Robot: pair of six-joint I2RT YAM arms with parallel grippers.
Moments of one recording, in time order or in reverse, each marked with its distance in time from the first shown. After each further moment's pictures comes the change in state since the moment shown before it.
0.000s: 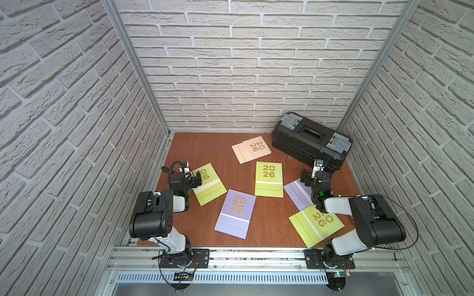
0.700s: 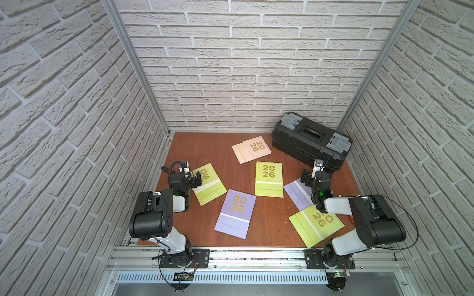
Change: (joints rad) left arm 0.001 0.000 0.000 -0.002 0.000 -0.004; right arm 0.000 -0.005 0.002 -0.013 0.000 0.000
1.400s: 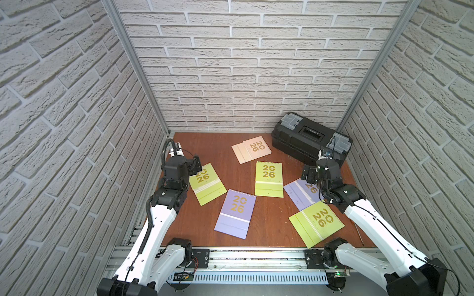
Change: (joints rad) left arm -0.278 -0.696 0.494 -1.225 -0.370 -0.335; right arm 0.273 -0.524 0.478 -1.310 0.067 0.362
